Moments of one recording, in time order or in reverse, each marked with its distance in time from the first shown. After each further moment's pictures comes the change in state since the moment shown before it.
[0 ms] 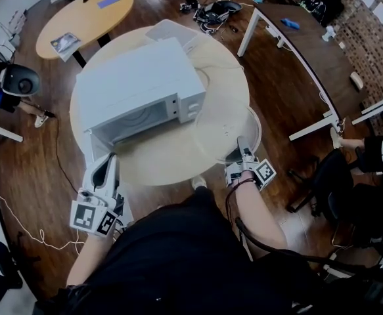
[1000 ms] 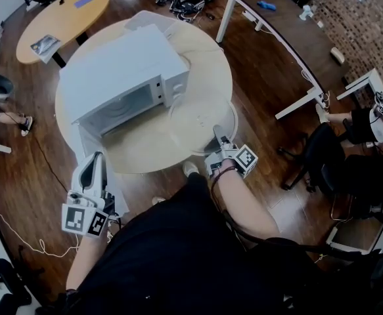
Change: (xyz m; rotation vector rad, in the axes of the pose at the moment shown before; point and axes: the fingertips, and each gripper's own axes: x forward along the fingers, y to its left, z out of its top) left arm -0.035 0.003 -0.006 -0.041 -0.021 -0.040; right arm -0.025 0.002 -0.060 0.008 0.028 0.001
